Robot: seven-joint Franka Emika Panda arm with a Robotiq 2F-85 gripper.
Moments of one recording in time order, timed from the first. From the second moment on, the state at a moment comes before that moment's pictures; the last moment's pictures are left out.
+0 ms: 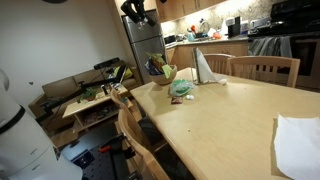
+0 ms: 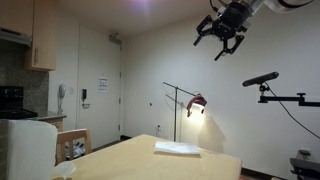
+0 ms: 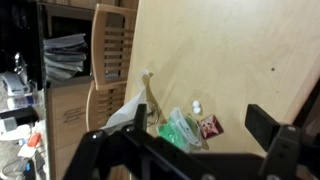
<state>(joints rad) 0.28 -0.74 -0.24 -2.75 -0.35 2.75 -1.48</state>
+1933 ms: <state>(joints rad) 0.33 -0.14 -0.15 -2.11 0.23 2.14 -1.82</state>
